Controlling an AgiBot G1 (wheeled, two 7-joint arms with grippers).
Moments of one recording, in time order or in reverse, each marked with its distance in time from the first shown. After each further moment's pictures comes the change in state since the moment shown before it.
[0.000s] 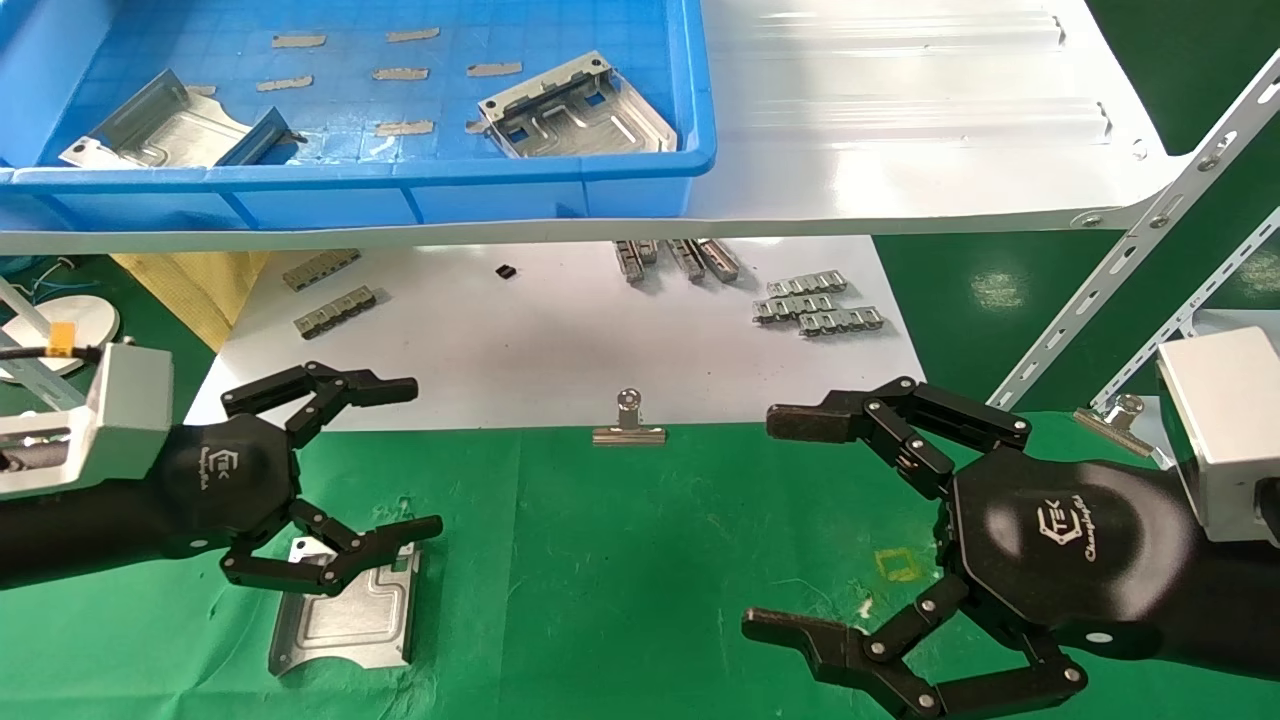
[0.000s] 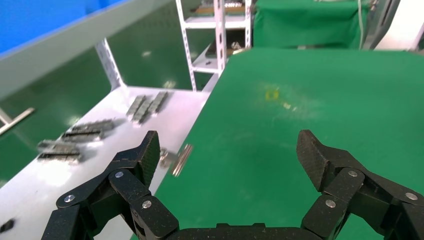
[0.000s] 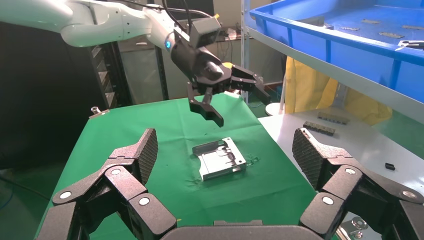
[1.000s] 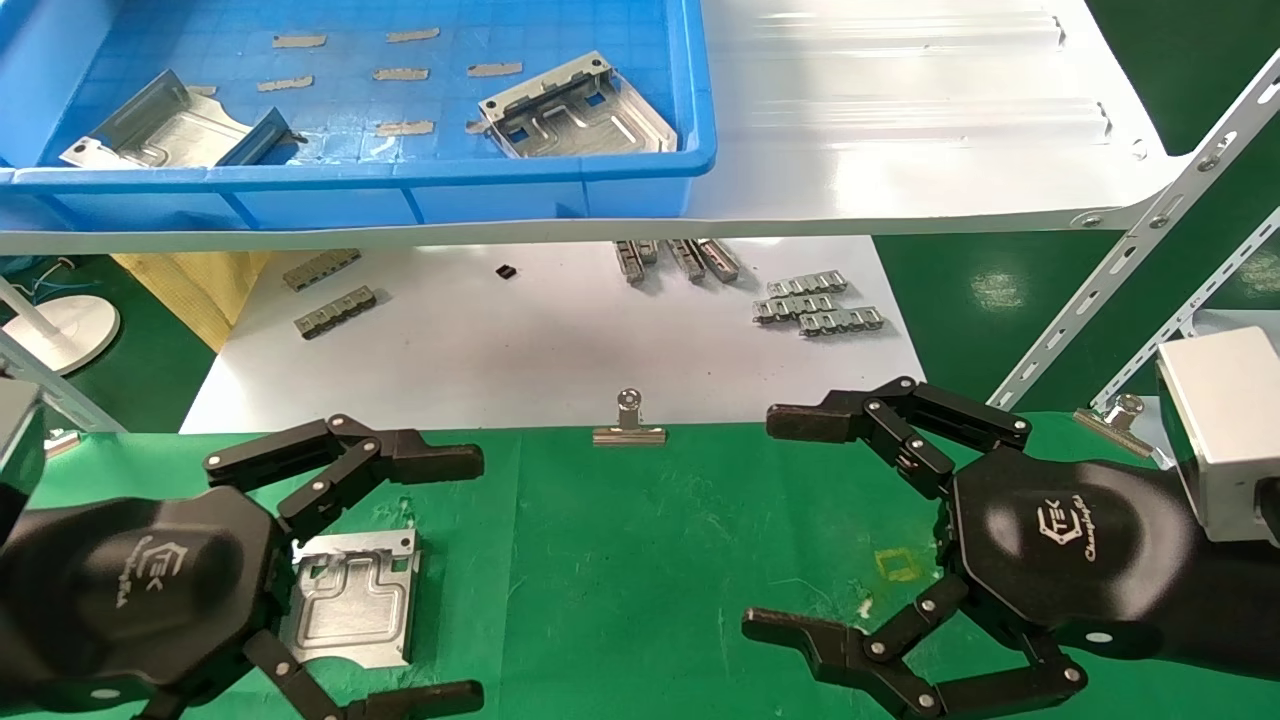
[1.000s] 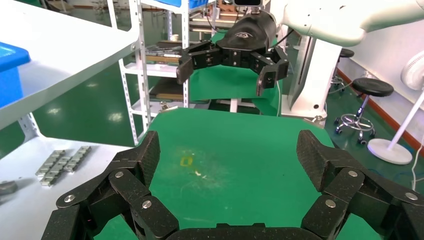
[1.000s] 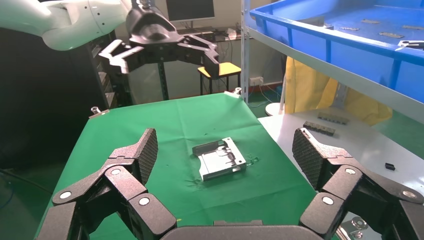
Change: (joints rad) left arm 0.226 -0.090 -0.212 -0.532 -0.137 -0.048 -0.407; right arm 0.000 0.000 0.000 0.000 0.000 0.000 0.000
